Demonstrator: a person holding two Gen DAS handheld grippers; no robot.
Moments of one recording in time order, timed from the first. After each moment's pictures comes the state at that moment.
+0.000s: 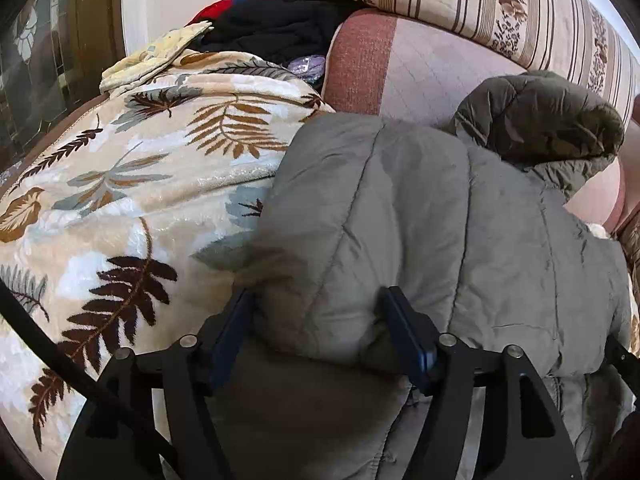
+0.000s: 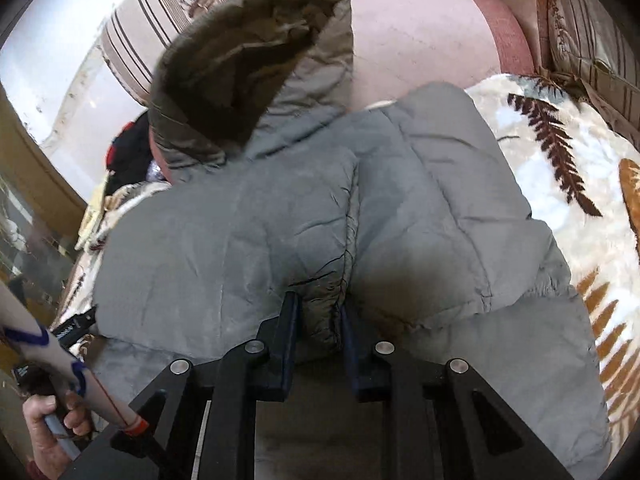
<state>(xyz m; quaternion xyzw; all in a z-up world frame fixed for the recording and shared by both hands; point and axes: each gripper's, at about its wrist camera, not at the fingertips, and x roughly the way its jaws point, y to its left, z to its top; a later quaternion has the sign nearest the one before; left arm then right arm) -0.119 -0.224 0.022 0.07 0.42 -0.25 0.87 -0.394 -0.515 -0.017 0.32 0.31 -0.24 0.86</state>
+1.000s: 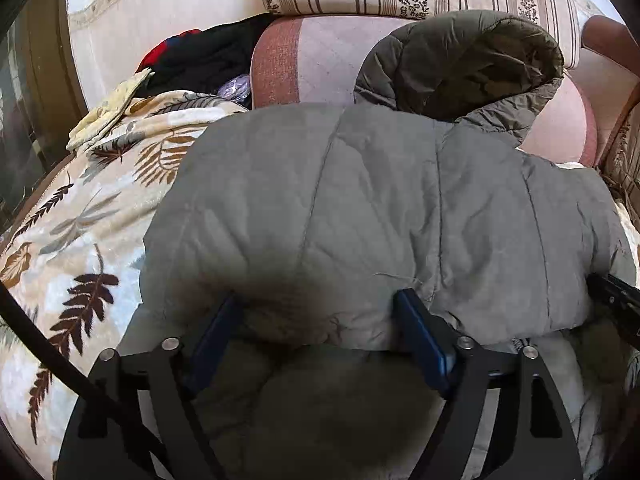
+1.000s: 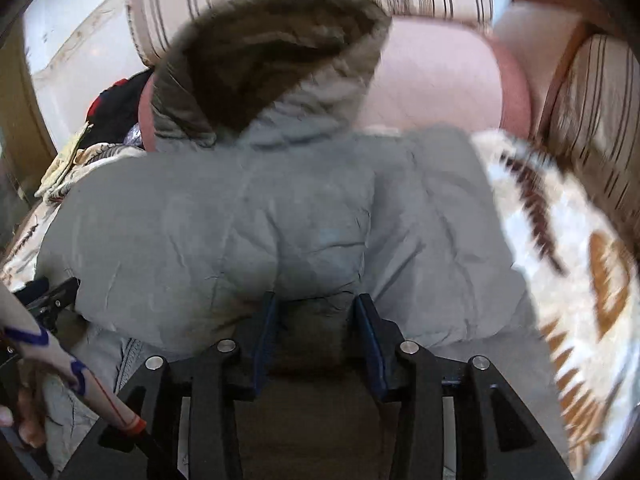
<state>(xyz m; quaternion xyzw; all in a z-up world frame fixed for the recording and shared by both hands) -0.188 -0.279 0.016 0.15 0.37 -0.29 0.87 -0.375 -0.494 -0.018 0.20 0.35 -0.29 0.87</state>
